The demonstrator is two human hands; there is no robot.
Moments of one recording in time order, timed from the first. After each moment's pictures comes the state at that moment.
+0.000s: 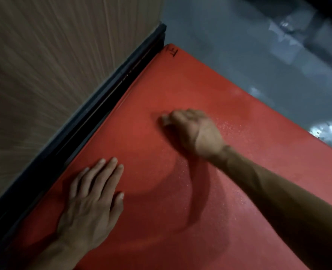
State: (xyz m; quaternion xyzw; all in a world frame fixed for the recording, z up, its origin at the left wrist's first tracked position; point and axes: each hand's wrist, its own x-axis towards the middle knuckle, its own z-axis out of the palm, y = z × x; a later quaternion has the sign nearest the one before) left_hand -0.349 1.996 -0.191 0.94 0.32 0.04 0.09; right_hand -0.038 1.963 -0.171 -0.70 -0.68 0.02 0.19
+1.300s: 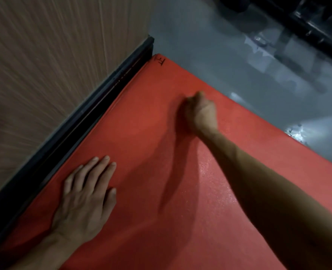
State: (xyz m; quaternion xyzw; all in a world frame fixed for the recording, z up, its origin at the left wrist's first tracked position) left_hand -0.350 1.995 -0.189 0.94 0.32 0.04 0.11; right_hand 0.003 1.978 -0.166 -0.92 -0.32 0.11 0.20
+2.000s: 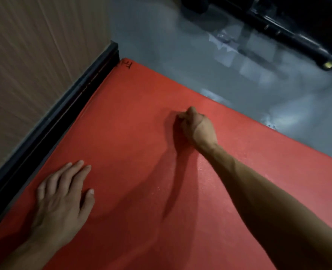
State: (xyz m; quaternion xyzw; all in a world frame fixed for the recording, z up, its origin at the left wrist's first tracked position) left_hand -0.345 1.992 -0.180 0.93 0.34 0.07 0.13; right_hand 0.020 1.884 -0.158 -0.92 -0.34 0.11 0.17
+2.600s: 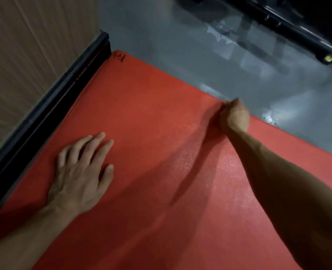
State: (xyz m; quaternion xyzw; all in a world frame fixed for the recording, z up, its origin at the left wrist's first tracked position) left_hand -0.267 2.021 -0.190 0.96 0.25 0.06 0.10; right_hand 0.109 1.847 -0.165 -0.98 -0.08 0.05 0.18
